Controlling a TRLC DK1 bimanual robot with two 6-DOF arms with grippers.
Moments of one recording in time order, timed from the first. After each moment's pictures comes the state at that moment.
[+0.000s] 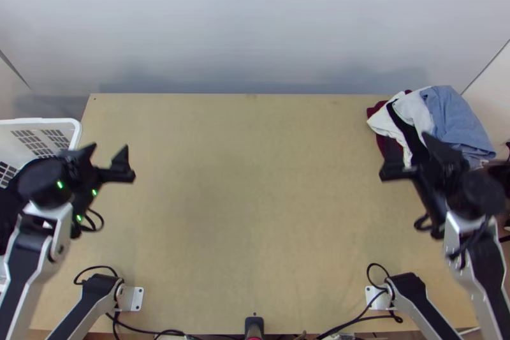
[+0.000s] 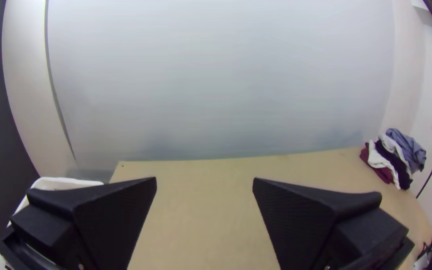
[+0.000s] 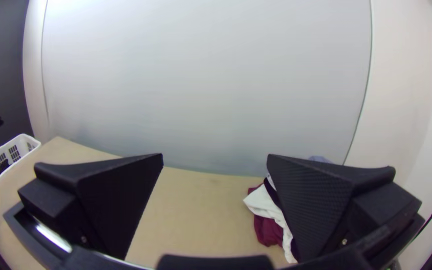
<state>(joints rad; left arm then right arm) -0.12 0.73 0.88 -0.41 -0.11 -0.02 0.20 0.69 0.84 -0.26 0.10 -0.03</state>
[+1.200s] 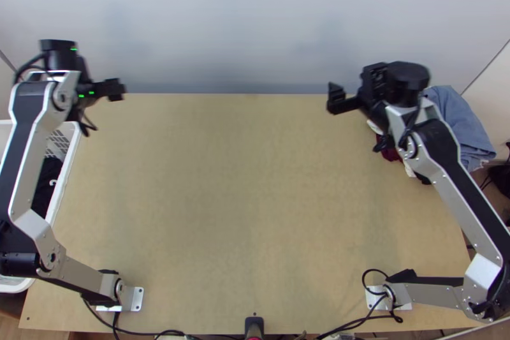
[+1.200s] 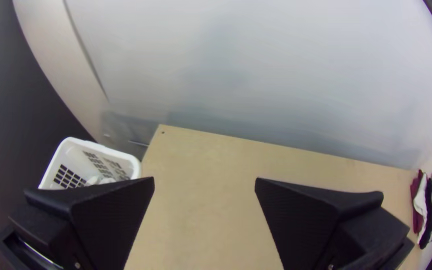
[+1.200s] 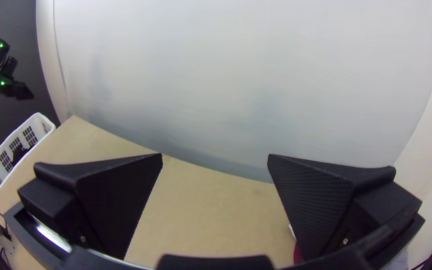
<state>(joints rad) 0.06 1.62 1.82 -0.90 -0.23 -0.12 0.37 1.42 1.49 -0.41 0.10 -0.02</state>
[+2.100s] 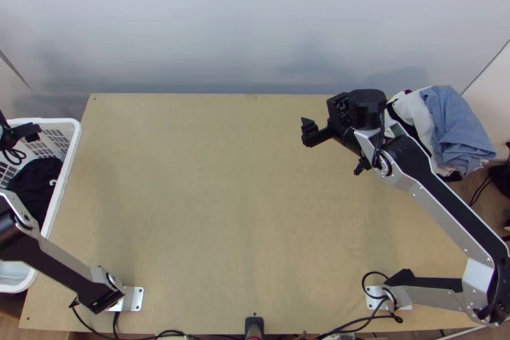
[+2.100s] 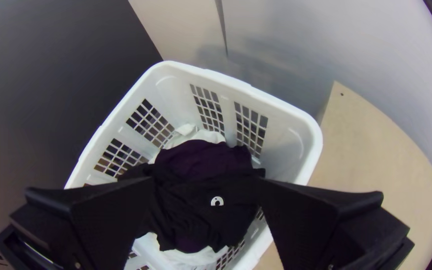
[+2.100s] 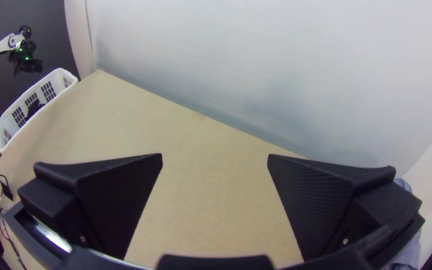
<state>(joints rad) 0.68 1.87 1.71 -0.68 -0.21 0.16 0.52 1.40 1.34 -0.44 0.10 -0.05</state>
